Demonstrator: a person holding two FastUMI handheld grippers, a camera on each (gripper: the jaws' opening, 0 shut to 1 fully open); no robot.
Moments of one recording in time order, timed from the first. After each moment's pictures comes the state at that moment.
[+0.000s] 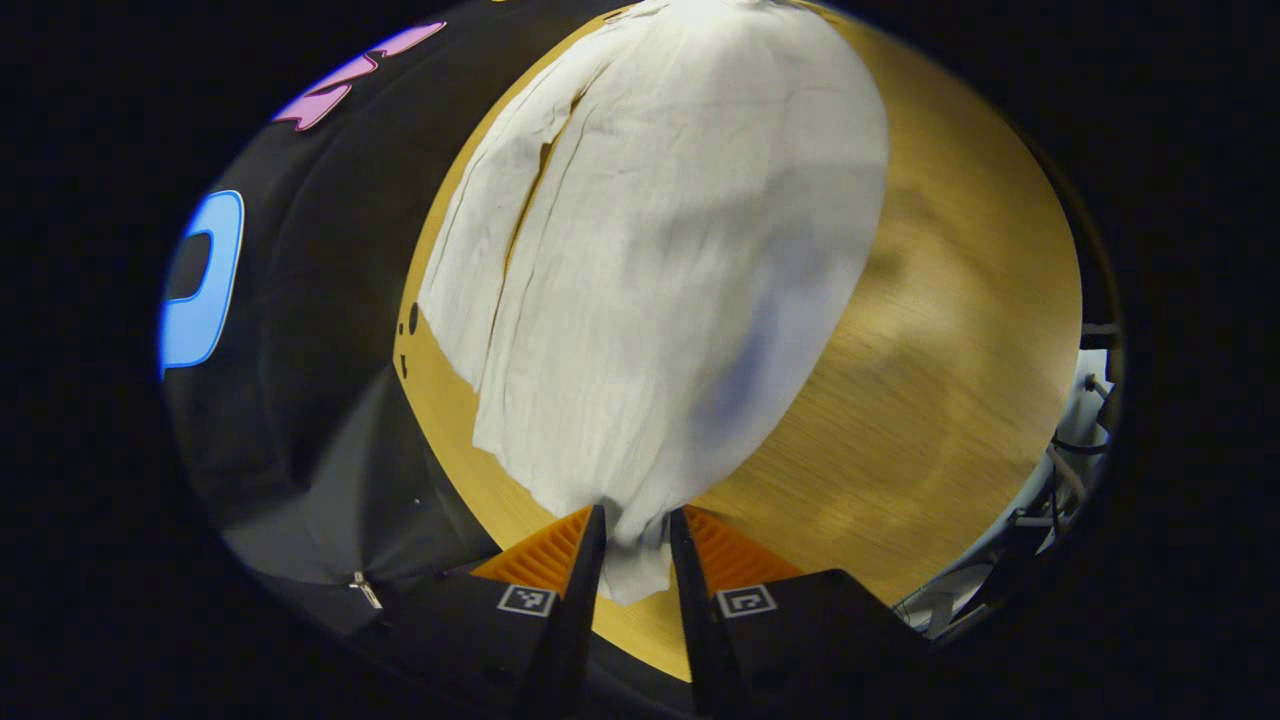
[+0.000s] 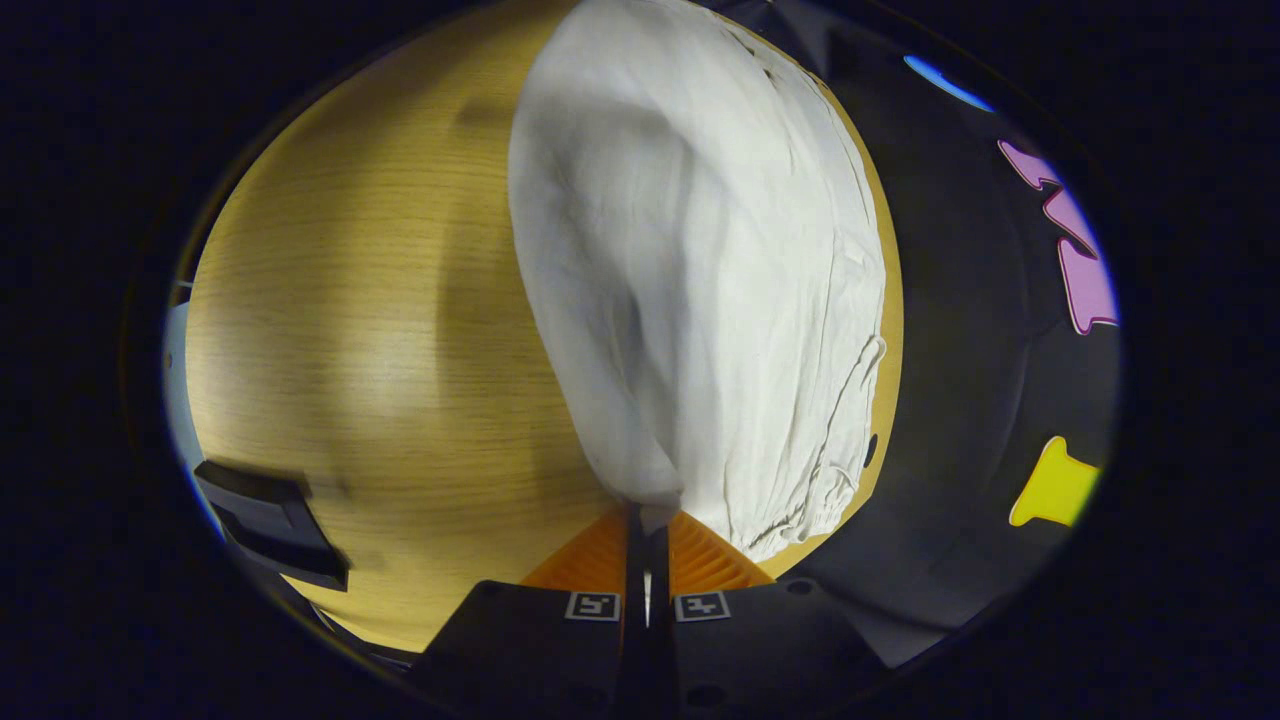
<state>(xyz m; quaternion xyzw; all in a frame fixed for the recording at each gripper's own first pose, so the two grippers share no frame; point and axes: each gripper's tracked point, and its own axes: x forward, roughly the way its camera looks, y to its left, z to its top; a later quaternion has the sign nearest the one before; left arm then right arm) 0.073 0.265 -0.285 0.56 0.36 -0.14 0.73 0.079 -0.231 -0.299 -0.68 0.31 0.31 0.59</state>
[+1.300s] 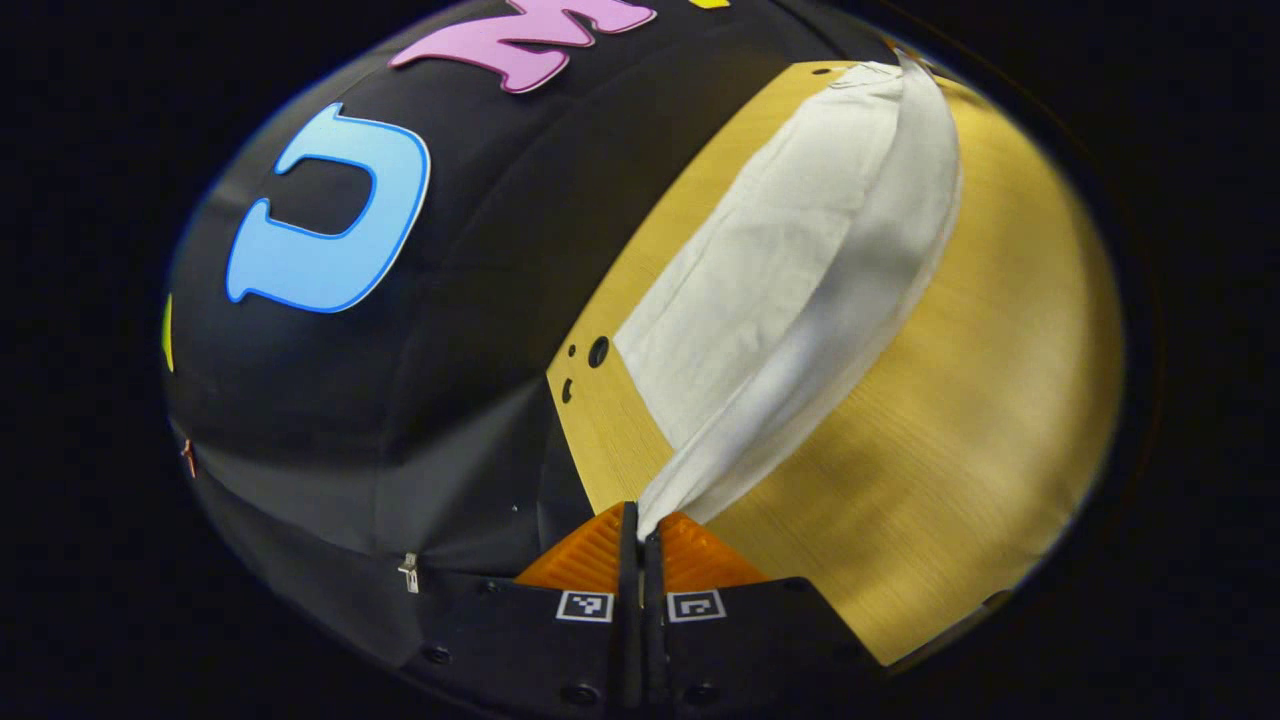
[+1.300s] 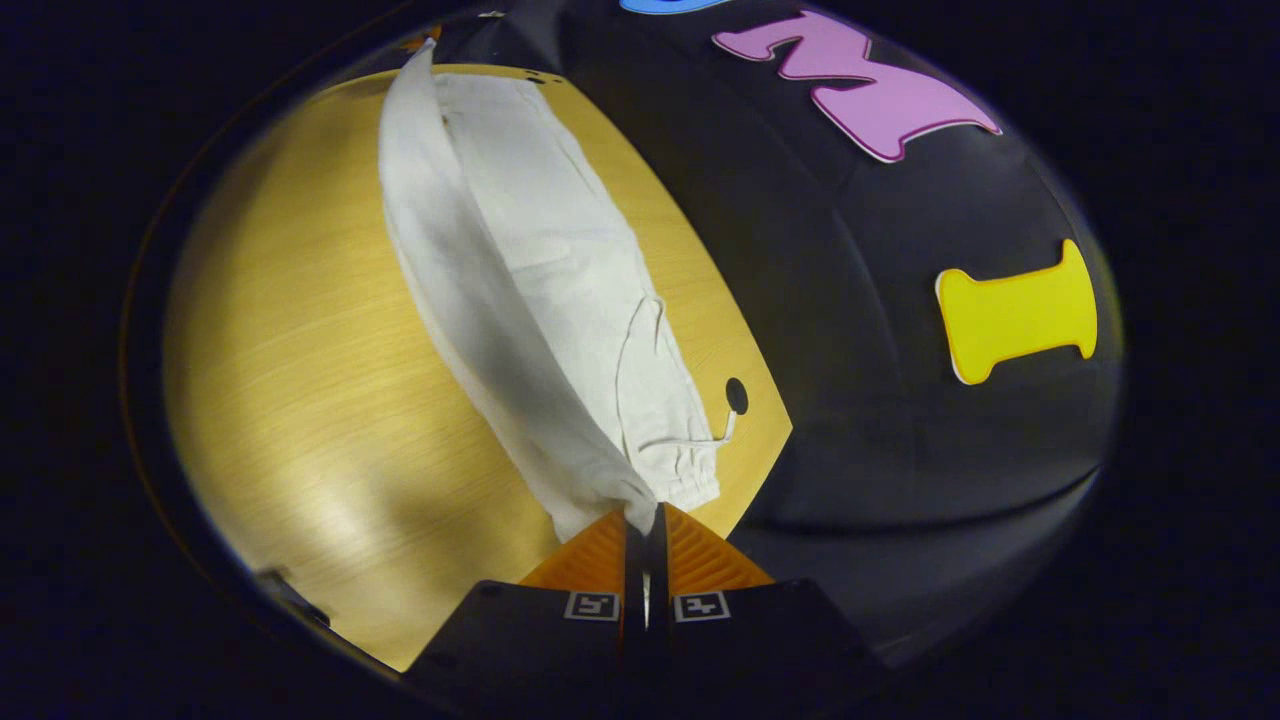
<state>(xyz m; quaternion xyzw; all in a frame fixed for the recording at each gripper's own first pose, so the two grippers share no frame) 0.186 0.254 -0.124 0.47 0.23 0.00 0.85 0.179 -0.222 -0.178 -0.51 0.27 0.15 0.81</state>
